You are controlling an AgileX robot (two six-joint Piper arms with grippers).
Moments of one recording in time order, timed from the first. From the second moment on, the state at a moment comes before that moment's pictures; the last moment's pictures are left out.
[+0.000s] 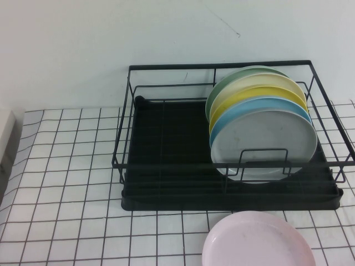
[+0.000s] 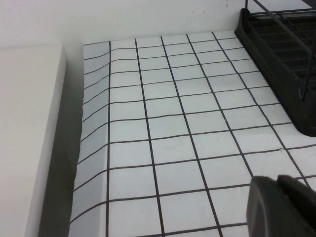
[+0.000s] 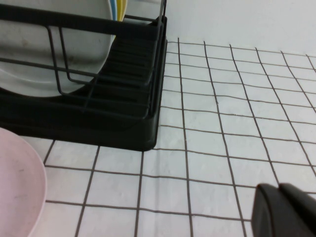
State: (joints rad) right arm -0.02 -0.01 0.02 0.07 0.41 -0.20; left arm -0.11 -0.01 0.02 0.01 0.37 -0.06
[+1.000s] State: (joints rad) right arm -0.02 -0.01 0.02 0.07 0.41 -0.20; left arm -0.11 -0.01 0.02 0.01 0.30 -0.06
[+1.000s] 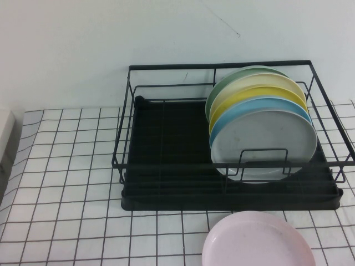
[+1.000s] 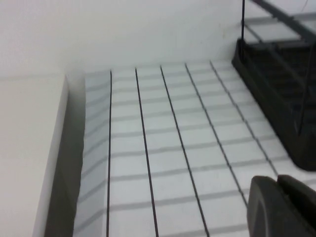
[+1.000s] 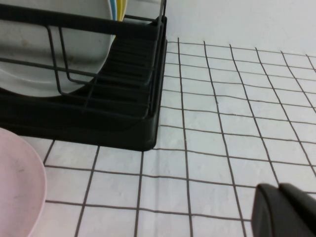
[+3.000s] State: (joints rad) right arm -0.02 -0.01 0.02 0.07 0.41 -0.20; left arm -0.31 1.31 -1.05 -1.18 0.60 1.49
